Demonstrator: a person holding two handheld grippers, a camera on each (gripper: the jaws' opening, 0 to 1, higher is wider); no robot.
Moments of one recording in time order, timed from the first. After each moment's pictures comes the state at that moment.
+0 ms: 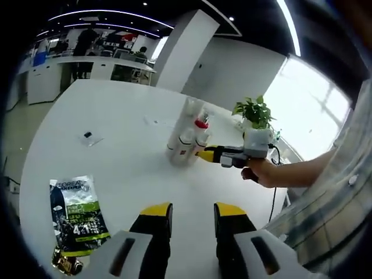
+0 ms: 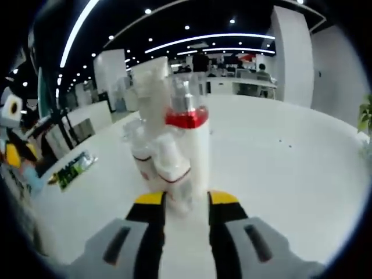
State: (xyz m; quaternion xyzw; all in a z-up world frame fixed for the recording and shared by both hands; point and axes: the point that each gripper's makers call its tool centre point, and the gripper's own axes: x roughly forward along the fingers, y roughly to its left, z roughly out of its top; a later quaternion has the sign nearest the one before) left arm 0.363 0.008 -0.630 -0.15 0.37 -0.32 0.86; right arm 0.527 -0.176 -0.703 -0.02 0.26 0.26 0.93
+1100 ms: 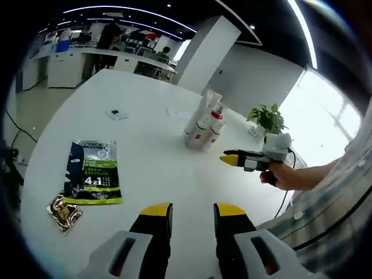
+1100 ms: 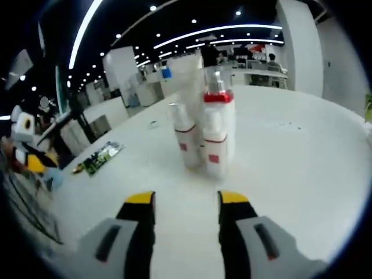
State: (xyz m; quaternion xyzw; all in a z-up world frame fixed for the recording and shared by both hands) left arm 0.291 0.041 -0.652 -0.19 0.38 -0.25 0.87; right arm 0.442 -0.158 -0.699 0.01 0.29 0.31 0.91
